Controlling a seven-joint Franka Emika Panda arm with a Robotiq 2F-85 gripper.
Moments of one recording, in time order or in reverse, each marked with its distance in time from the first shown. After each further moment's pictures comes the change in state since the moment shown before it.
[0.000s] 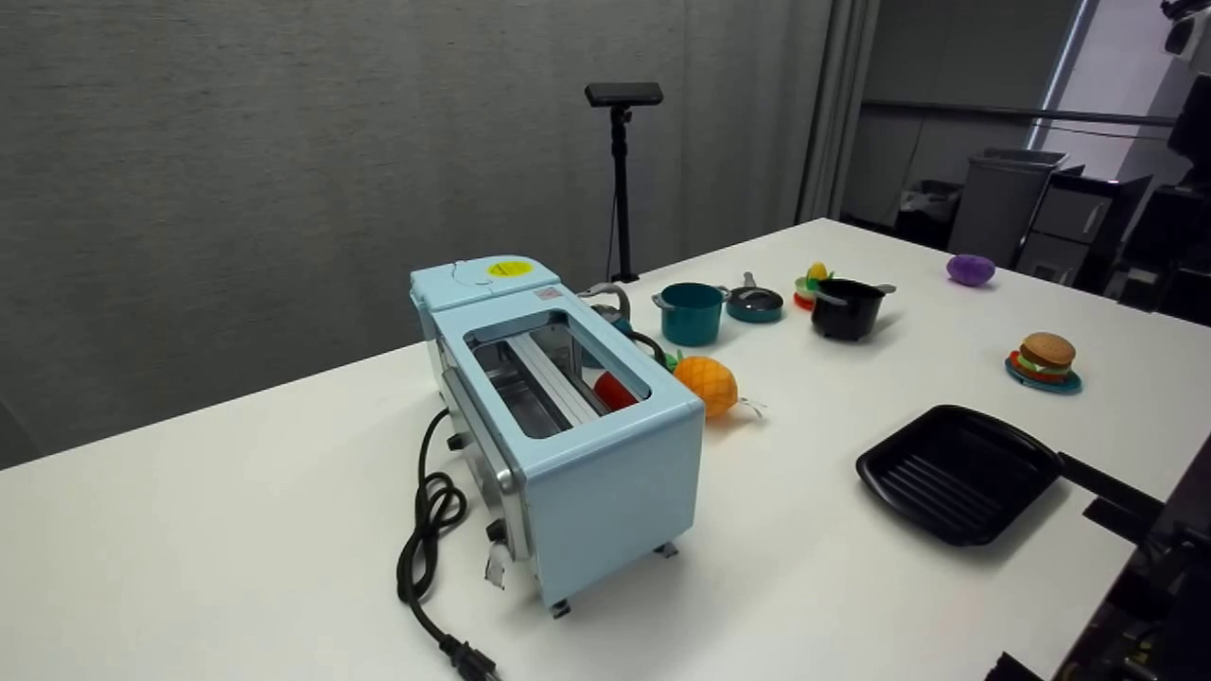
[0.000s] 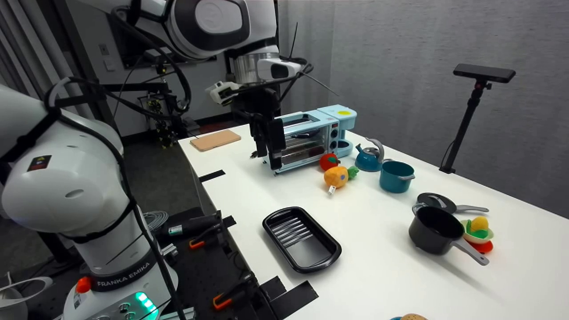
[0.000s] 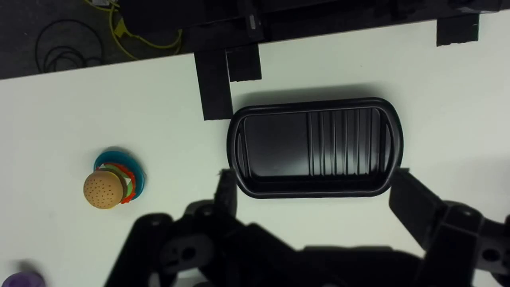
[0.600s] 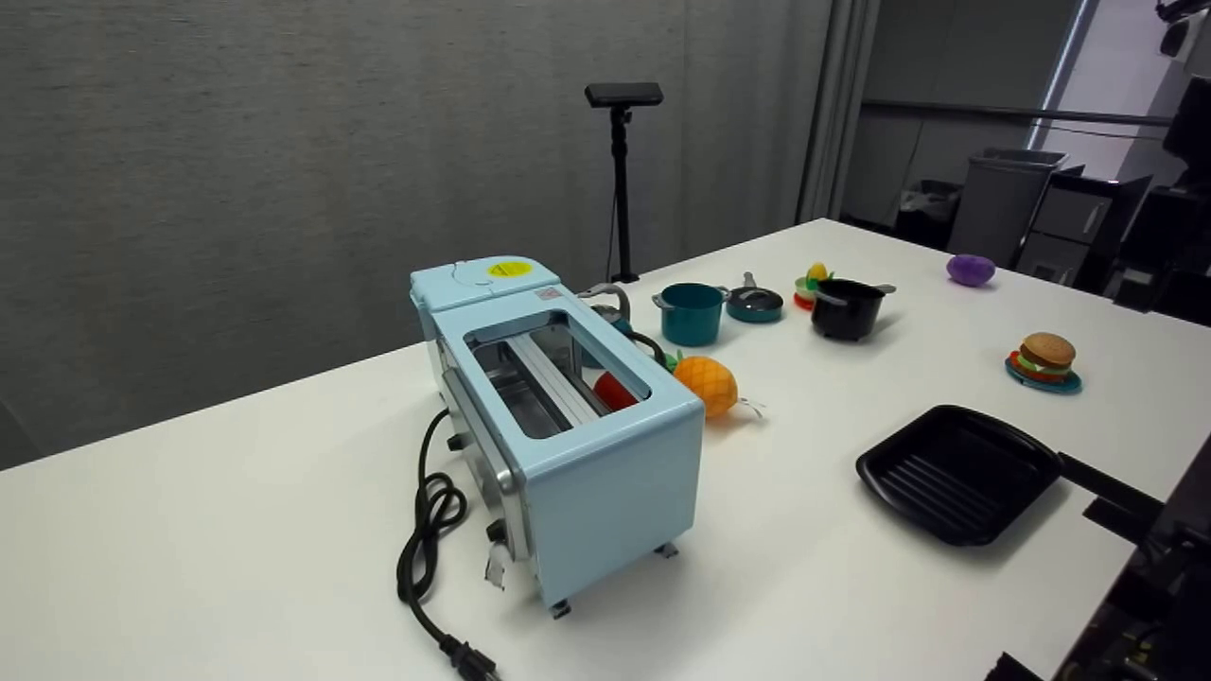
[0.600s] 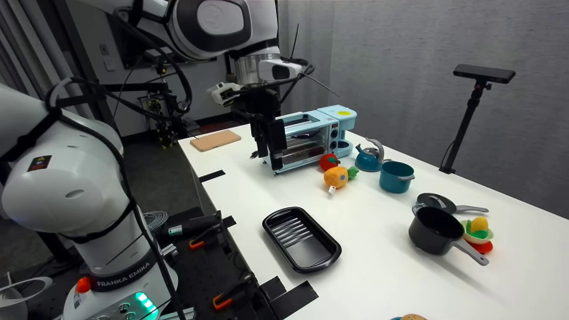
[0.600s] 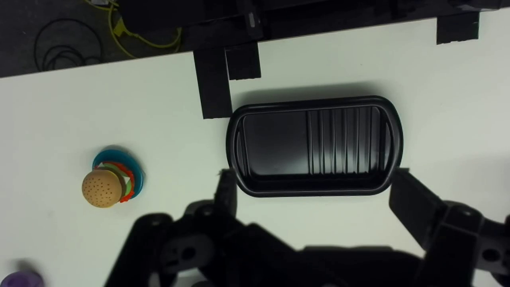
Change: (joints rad) arm 0.000 0.011 -0.001 0.004 0.000 0.009 0.000
